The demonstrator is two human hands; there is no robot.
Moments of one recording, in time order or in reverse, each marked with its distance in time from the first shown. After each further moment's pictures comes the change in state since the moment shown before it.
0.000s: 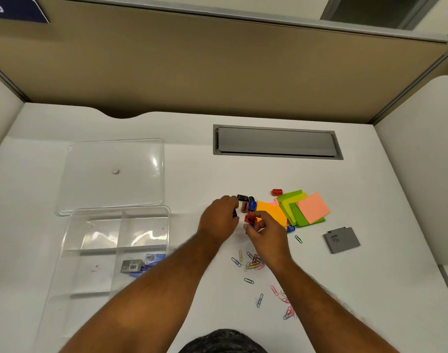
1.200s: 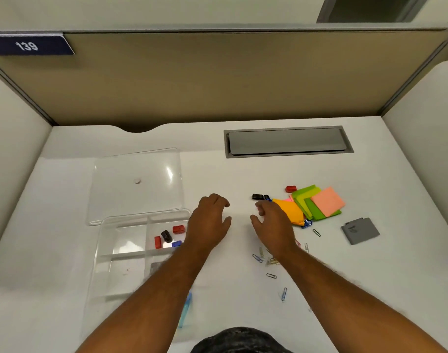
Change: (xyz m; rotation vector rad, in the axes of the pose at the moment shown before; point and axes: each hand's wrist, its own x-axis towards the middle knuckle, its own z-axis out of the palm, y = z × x) left_hand -0.050 -0.051 -0.061 0.132 0.108 0.035; right_hand 0.005 -0.029 0.030 -0.180 0.052 -0.150
